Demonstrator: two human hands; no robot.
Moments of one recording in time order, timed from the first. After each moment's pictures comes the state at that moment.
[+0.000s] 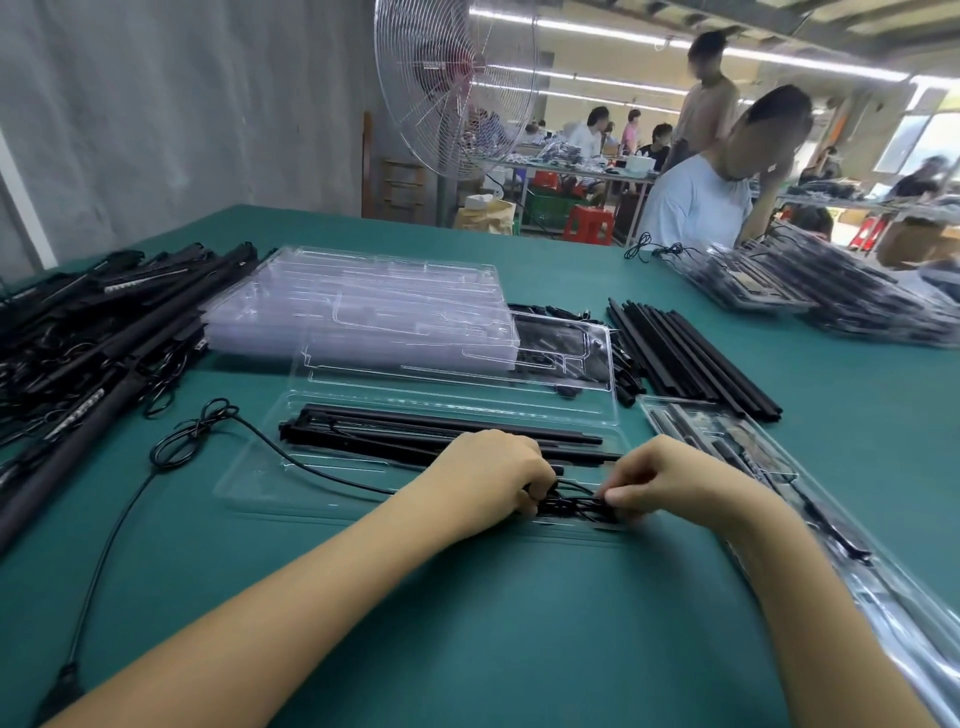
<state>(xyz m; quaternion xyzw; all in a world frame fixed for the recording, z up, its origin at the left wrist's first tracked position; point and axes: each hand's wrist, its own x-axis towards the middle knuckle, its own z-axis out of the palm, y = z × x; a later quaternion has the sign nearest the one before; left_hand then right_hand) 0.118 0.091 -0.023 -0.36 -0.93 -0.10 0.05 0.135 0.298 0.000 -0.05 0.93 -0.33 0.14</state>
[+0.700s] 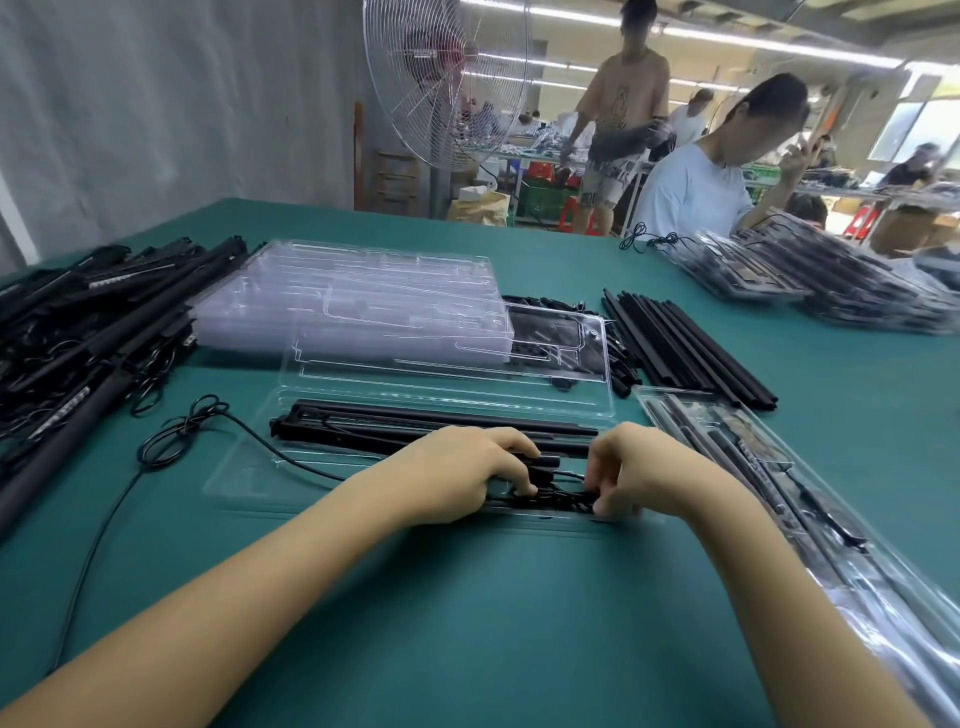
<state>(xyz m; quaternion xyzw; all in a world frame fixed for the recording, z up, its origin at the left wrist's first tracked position) 0.113 0.066 -0.024 -0.38 -0.92 -0.13 -0.04 0.132 0.275 0.006 -0.02 0.97 -0.21 0.15</state>
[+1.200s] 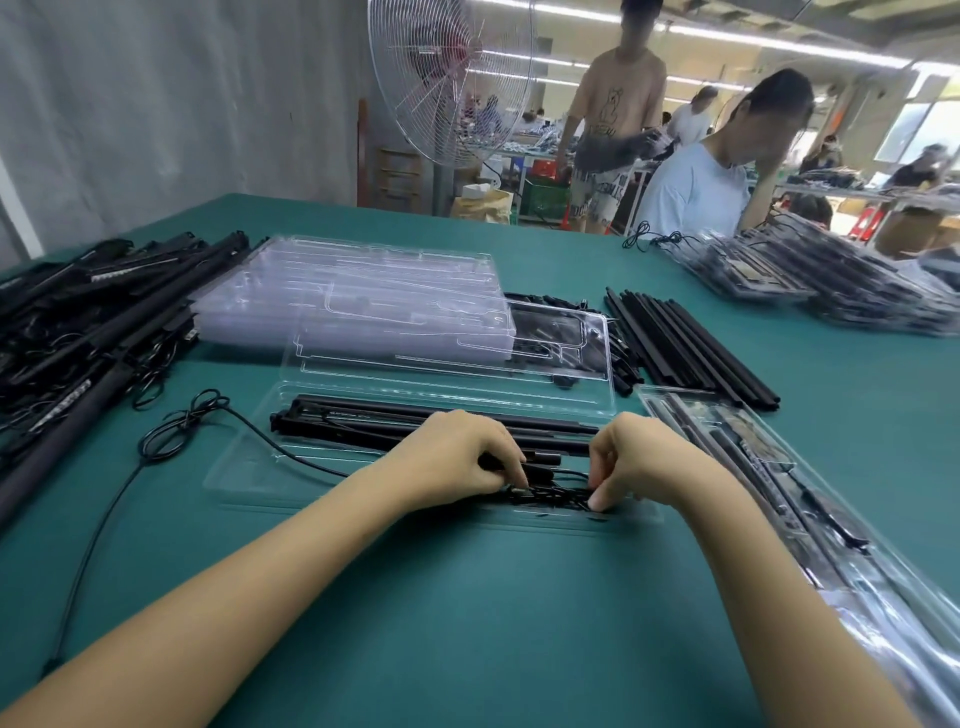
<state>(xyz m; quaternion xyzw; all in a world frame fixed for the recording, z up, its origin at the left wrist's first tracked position) 0.104 0.065 -0.031 -0.35 -0.90 -0.27 0.00 0.126 0.274 0.009 -0.01 0.97 -0.19 0.14</state>
